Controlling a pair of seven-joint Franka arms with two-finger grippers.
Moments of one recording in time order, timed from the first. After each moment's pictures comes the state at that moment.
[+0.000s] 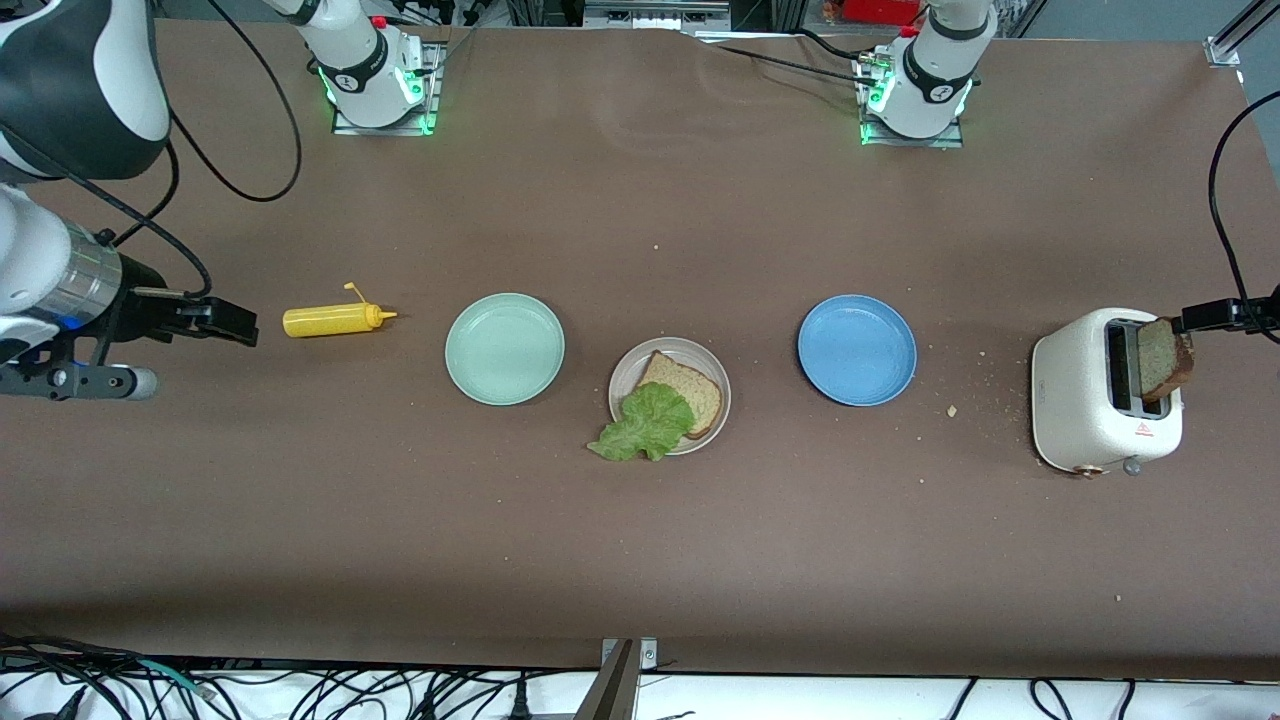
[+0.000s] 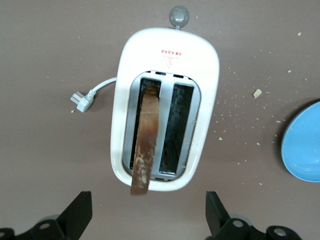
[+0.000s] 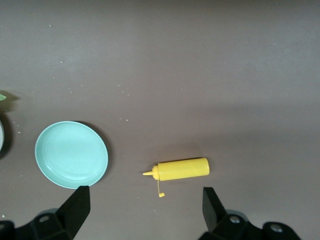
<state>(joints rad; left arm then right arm) 0.43 0.33 -0.10 -1.59 0.08 1.72 0.28 0.10 0.35 0.00 -1.26 -0.01 1.52 0.13</state>
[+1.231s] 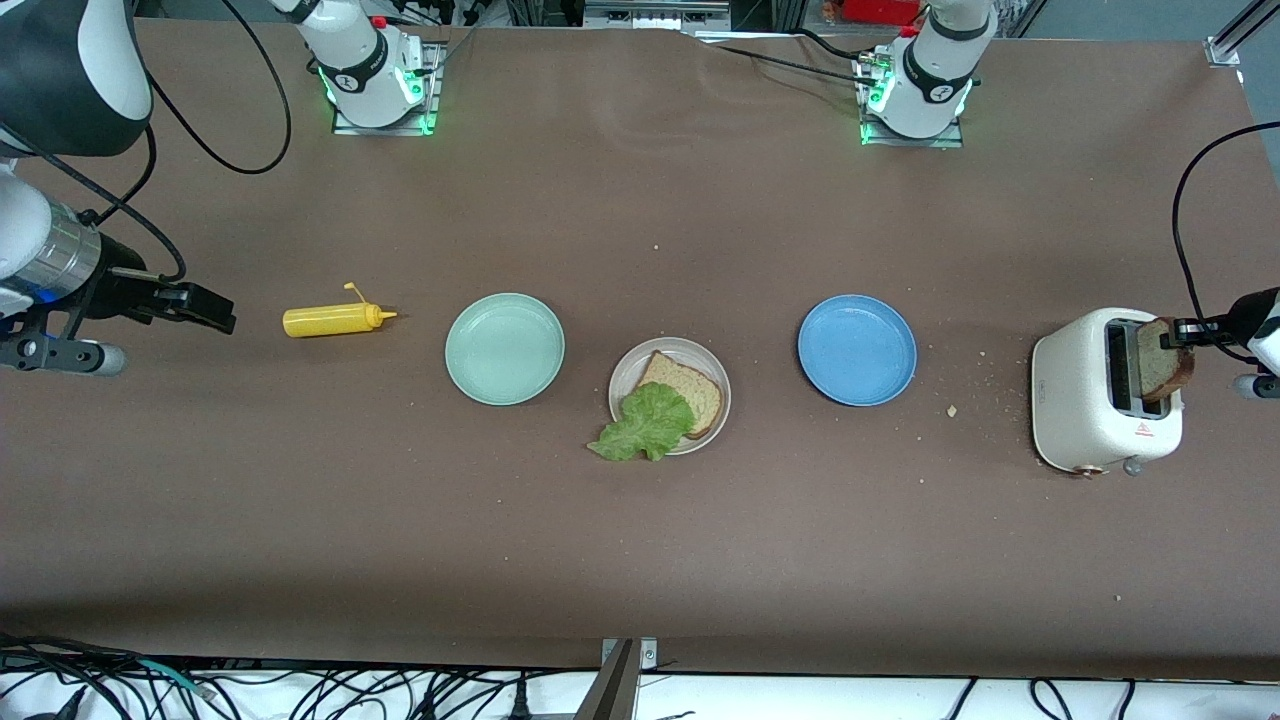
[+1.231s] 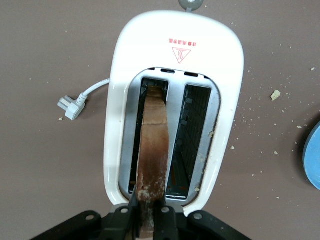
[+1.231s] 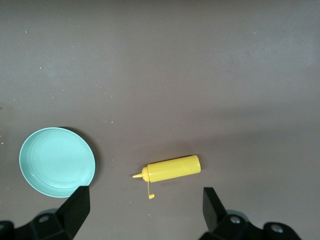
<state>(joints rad) 0.46 0.34 -0.12 -1.70 0.08 1.85 0.30 -0.05 0.23 0.14 -1.47 -0.05 1.64 0.19</state>
